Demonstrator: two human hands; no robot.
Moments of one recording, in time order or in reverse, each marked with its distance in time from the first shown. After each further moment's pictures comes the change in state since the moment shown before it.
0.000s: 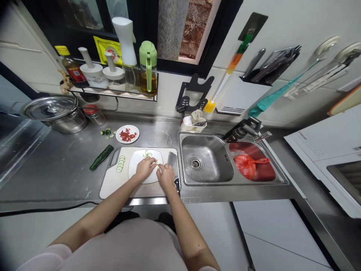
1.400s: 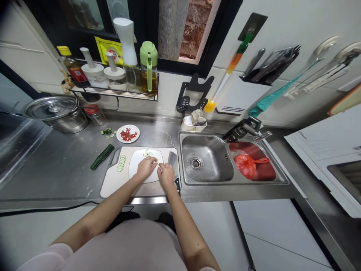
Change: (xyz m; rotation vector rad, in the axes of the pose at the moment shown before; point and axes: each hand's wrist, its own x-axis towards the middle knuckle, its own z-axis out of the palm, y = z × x) left_hand 0.001 0.002 0.003 -0.038 0.018 -0.003; right_hand 0.002 0.000 0.002 0.009 0.030 -0.008
